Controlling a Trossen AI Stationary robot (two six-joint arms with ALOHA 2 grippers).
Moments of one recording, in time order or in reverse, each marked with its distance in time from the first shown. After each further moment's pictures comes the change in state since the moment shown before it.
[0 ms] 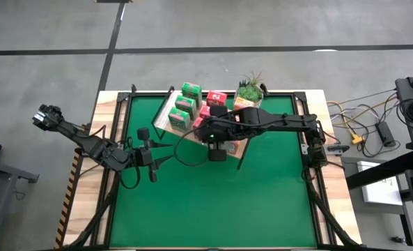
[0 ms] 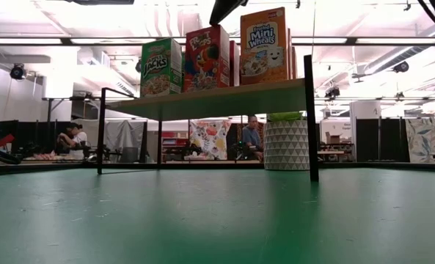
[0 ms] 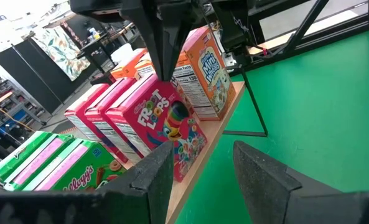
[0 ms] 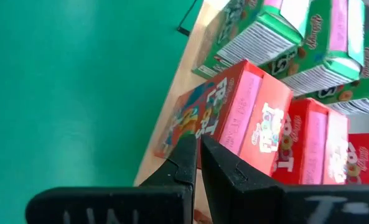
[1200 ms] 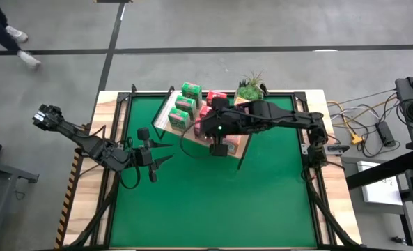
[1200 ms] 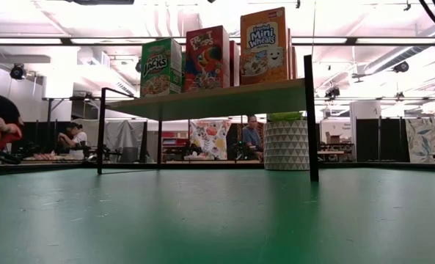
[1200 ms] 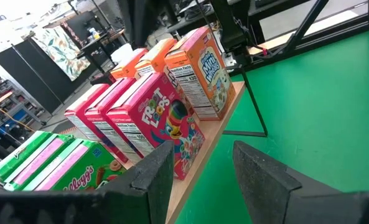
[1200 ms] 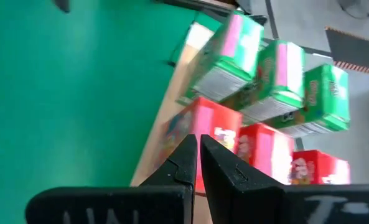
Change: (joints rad) left arm 0.000 0.000 0.000 0.000 0.000 0.000; right arm -0.008 -0.028 0.086 0.017 0.005 -0.040
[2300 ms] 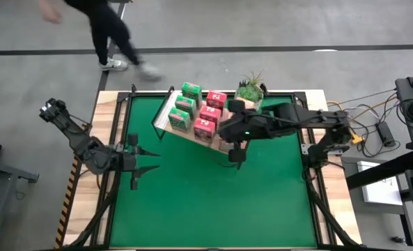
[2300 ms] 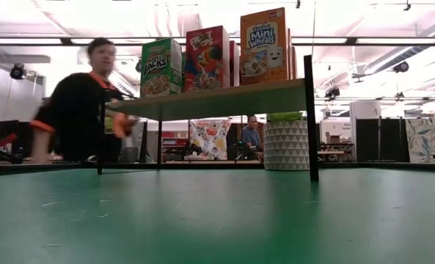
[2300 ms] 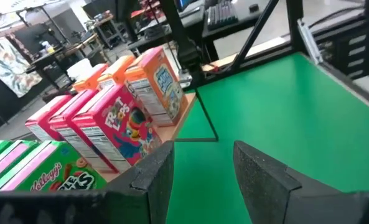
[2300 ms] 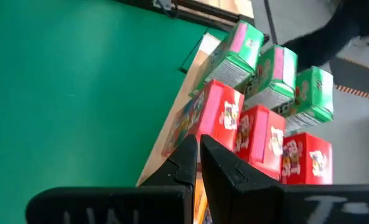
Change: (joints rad) left arm -0.202 -0.154 0.000 -0.174 0.001 -0.100; right arm 0.067 -0.224 -0.229 0.072 -0.003 -0.025
